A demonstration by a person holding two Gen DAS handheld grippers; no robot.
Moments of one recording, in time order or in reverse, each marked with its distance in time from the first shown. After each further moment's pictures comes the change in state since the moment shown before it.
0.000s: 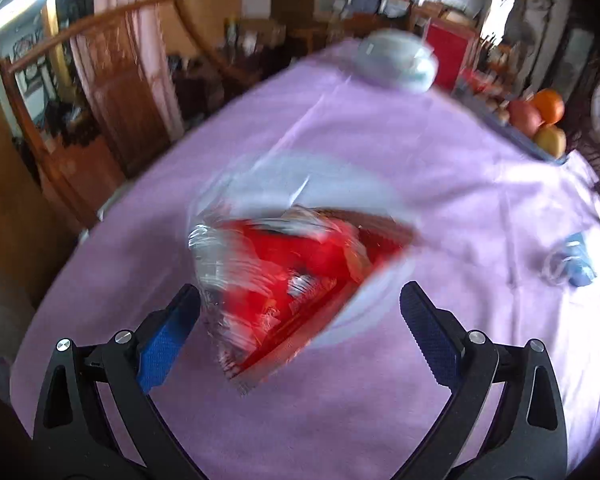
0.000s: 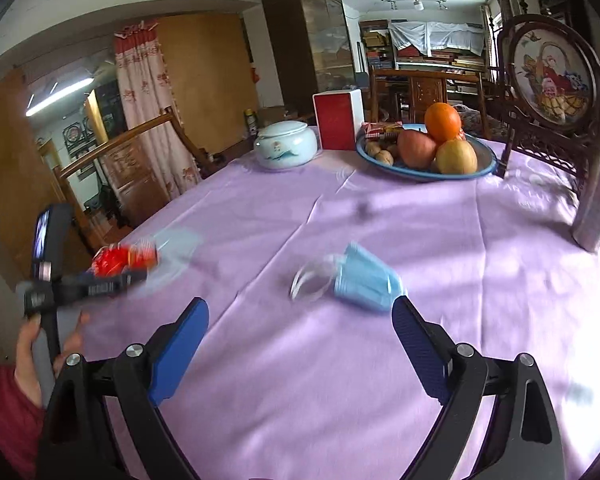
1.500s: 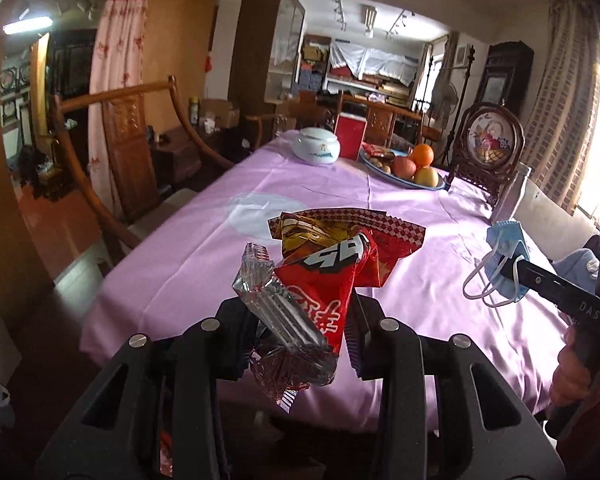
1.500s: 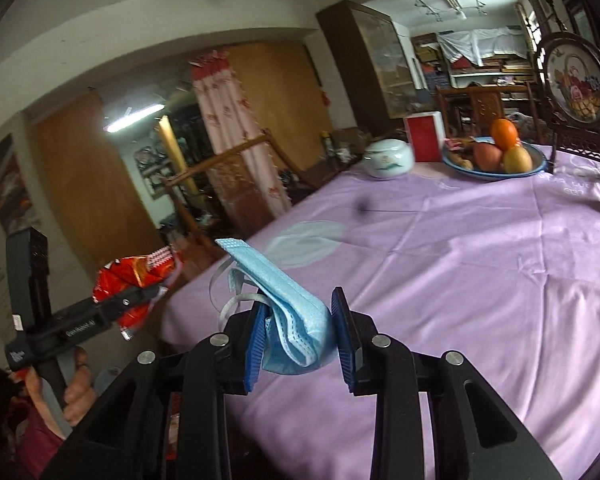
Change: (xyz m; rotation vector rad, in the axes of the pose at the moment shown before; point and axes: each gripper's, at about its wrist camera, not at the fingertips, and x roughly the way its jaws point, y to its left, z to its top) left arm -0.250 0.030 -0.158 0.068 -0.366 -0.205; right arm -0.151 0.099 -0.076 0.012 -0.095 0.301
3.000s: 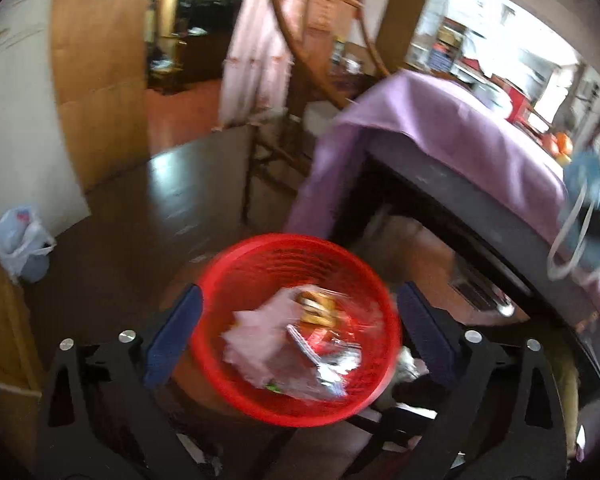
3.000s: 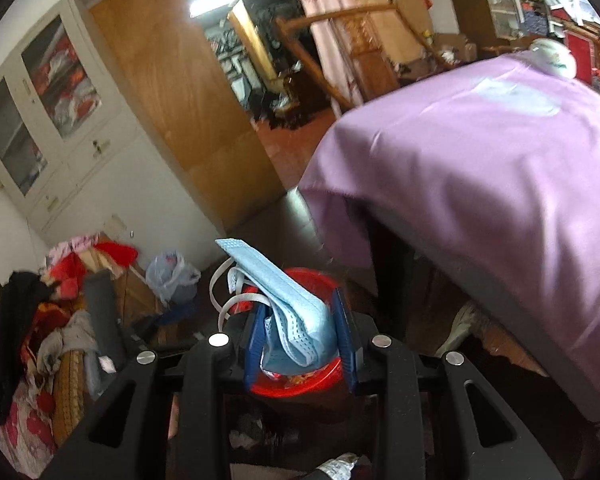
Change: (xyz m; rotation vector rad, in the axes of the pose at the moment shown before) left arm -0.068 0.226 -0.231 -0.353 0.153 0.352; right arm 0.136 0.234 -0.157 -0.153 0.431 0.225
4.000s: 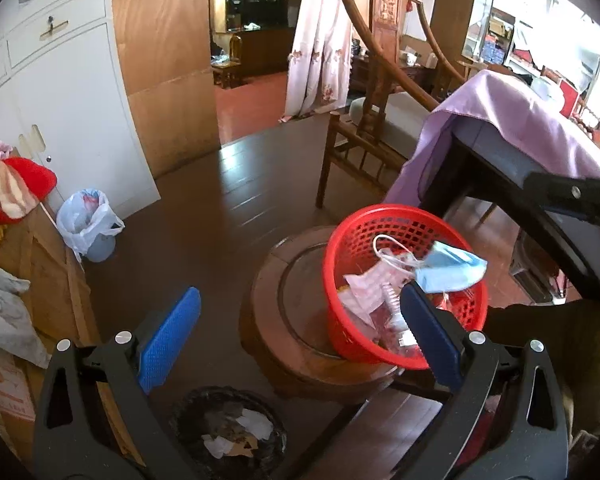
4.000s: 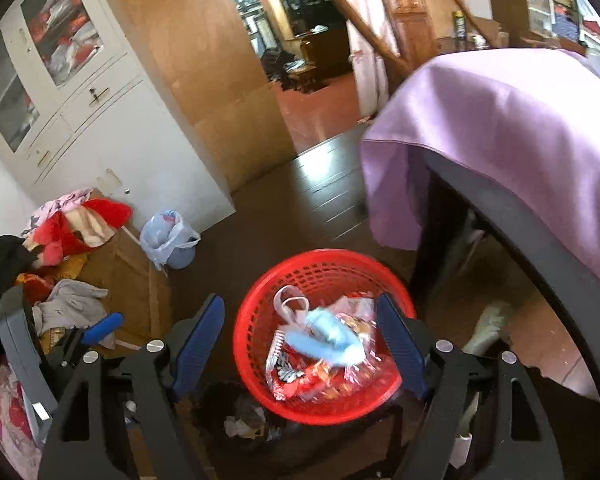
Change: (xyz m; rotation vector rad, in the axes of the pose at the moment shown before) left arm -0.041 0.059 -0.034 -0.005 0.044 0.194; right arm 0.092 0.055 -0.002 -0.079 0.112 -0.025
